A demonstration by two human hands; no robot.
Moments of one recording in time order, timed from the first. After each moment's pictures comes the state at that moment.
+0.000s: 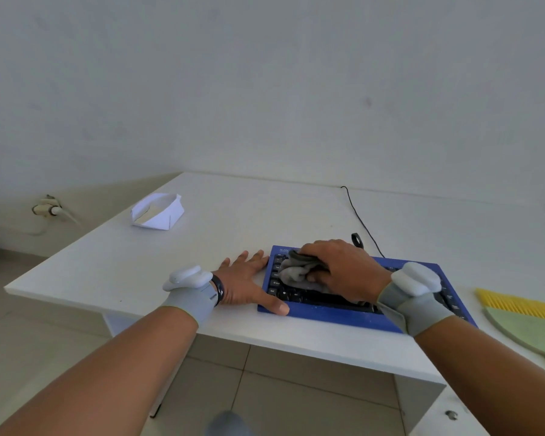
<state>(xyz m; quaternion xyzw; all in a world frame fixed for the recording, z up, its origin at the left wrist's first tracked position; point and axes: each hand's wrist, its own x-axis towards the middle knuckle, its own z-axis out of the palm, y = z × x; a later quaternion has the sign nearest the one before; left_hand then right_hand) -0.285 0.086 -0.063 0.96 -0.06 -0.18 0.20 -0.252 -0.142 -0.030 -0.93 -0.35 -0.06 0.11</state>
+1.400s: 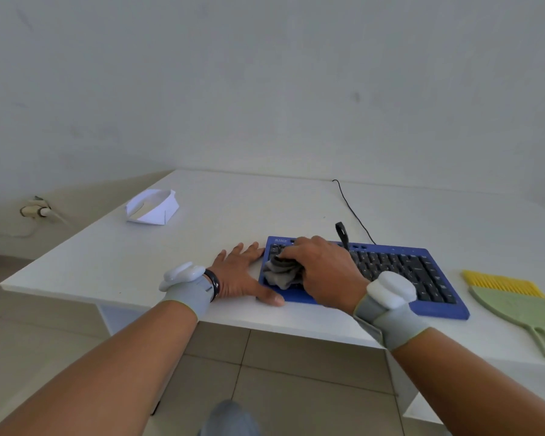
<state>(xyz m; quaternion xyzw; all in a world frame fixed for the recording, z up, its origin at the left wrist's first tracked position) -0.288 0.089 -0.076 0.97 -0.07 -0.13 0.22 -0.304 -0.116 -0.033 -0.93 -0.33 -0.12 0.09</state>
